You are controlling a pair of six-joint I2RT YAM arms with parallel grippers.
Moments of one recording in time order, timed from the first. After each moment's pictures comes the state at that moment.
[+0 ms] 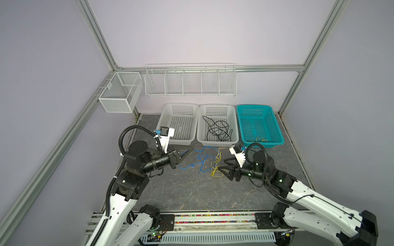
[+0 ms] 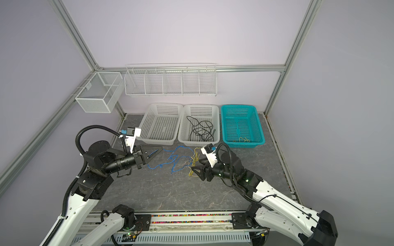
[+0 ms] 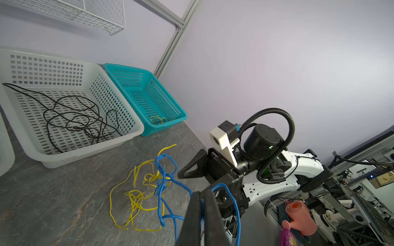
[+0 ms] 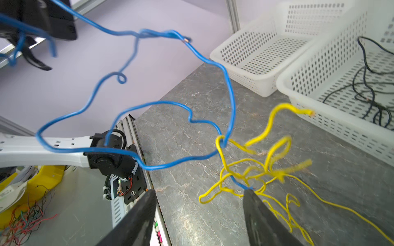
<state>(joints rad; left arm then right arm) -0.40 0.75 0.96 -0.31 0.77 -0.56 0.86 0.90 0.70 -0.14 -0.30 0.32</state>
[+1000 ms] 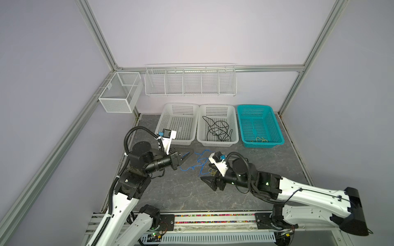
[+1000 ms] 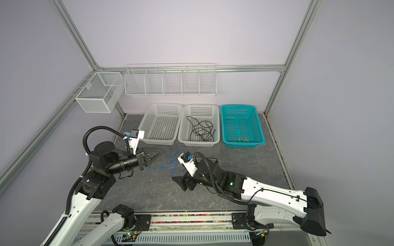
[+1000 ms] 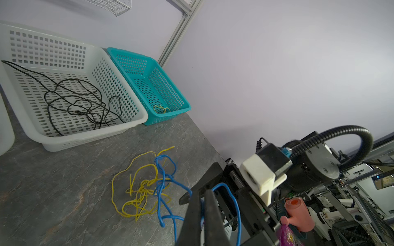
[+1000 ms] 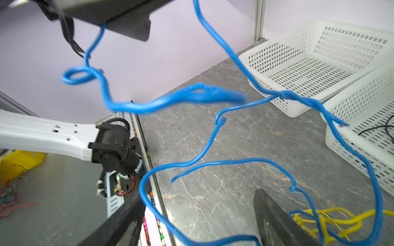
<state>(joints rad) -0.40 0.75 0.91 -0.33 0.78 -0.56 1.22 1.12 0.88 -0.15 0.06 0.21</state>
